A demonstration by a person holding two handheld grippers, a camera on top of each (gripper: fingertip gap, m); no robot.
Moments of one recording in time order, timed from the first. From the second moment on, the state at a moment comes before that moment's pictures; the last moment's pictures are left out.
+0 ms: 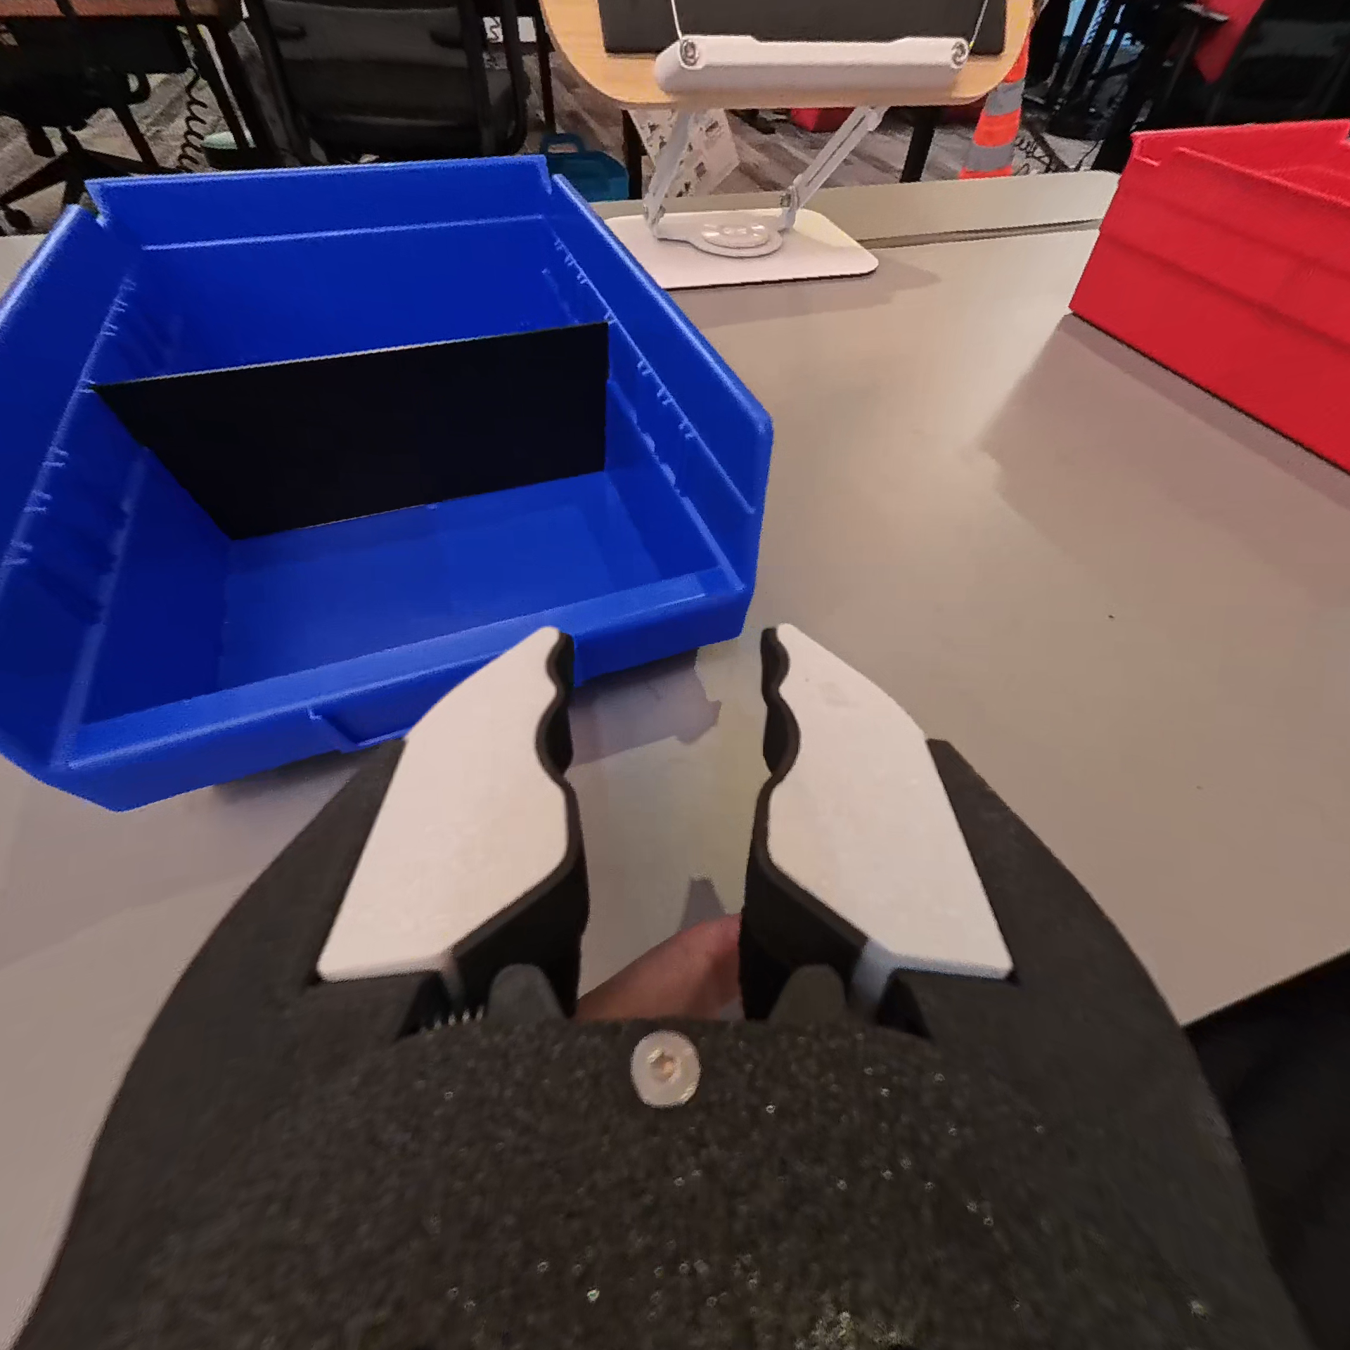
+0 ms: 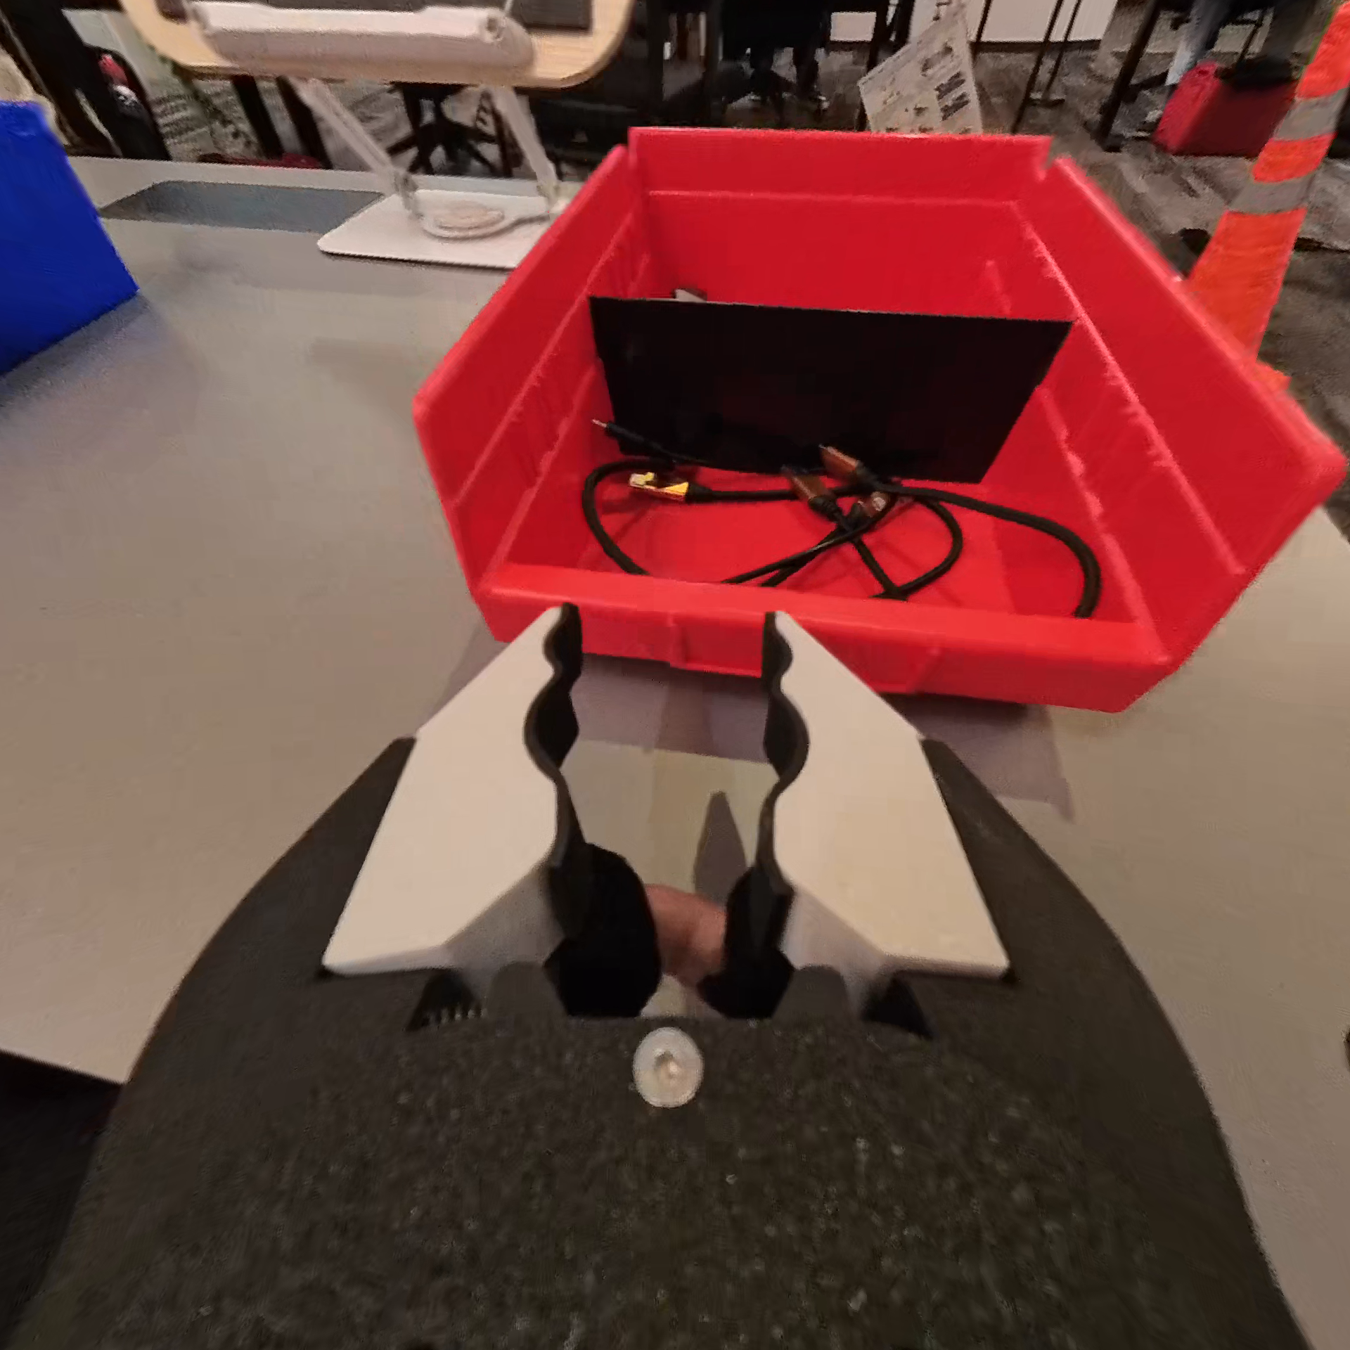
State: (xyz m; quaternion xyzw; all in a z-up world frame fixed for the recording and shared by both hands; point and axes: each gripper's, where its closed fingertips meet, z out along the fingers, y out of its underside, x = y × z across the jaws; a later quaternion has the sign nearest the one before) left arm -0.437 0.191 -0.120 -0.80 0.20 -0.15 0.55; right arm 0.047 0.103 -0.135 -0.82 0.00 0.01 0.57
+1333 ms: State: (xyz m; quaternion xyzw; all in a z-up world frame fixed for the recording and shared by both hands) left arm -0.053 0.187 -0.138 -0.77 0.31 -0.22 0.51; right arm 0.113 0.100 -0.132 -0.79 0.21 -0.06 0.58
